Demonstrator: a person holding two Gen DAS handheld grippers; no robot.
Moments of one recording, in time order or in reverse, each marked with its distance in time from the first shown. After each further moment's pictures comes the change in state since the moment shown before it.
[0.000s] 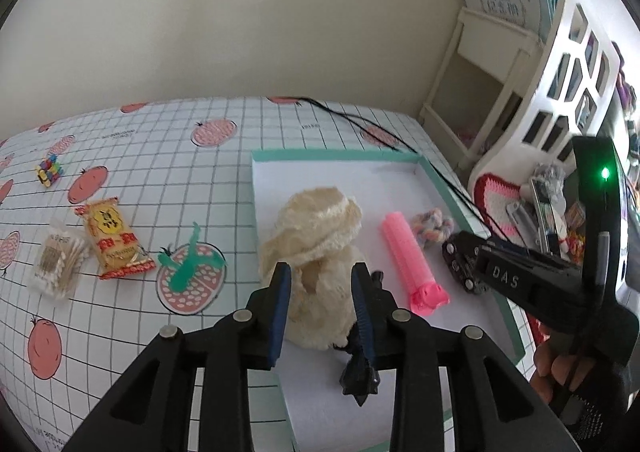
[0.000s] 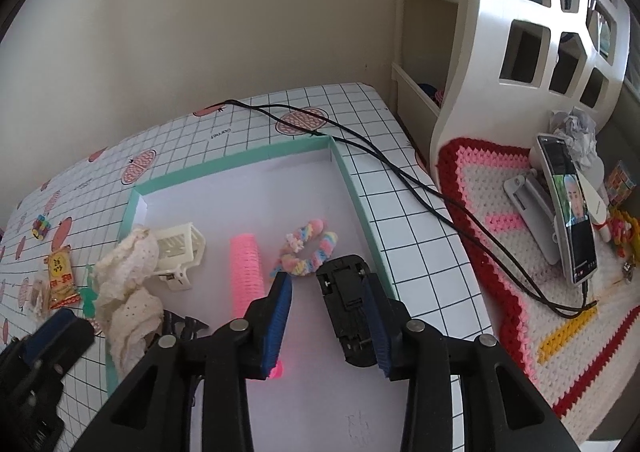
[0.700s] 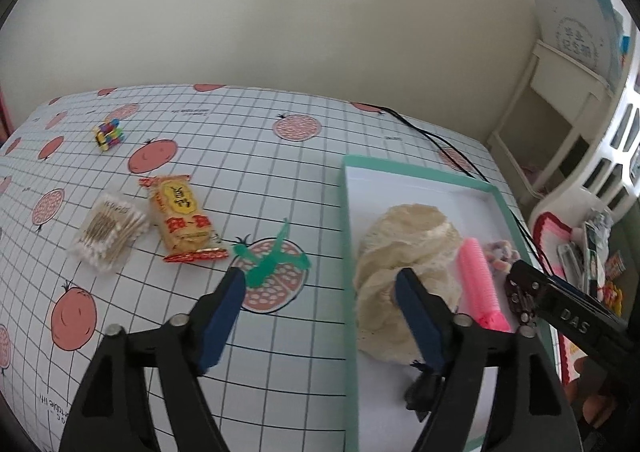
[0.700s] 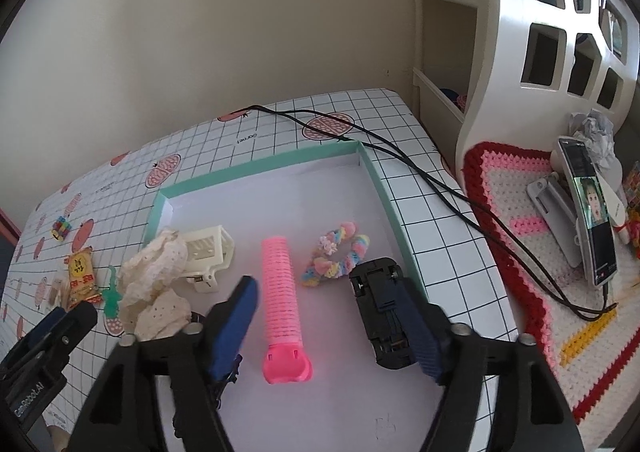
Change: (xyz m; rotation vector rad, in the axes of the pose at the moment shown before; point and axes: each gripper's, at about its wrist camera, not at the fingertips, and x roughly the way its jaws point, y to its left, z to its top) left arm 0.004 0.047 -0.001 -0.168 -0.017 0.175; right arm -0.002 0.006 -0.004 0.006 -0.030 0.084
